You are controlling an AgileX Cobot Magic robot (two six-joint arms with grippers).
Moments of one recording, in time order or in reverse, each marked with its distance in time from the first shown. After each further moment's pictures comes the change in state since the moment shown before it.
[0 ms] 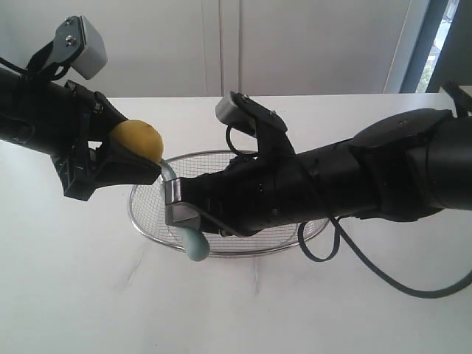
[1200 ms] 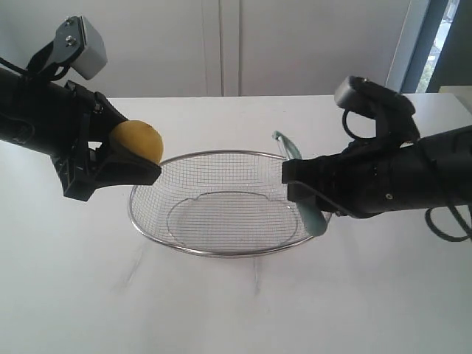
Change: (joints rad) left arm 0.000 0.000 0.000 0.000 0.002 0.000; right arm -0.258 -0.220 0.123 -0.620 -0.111 0.506
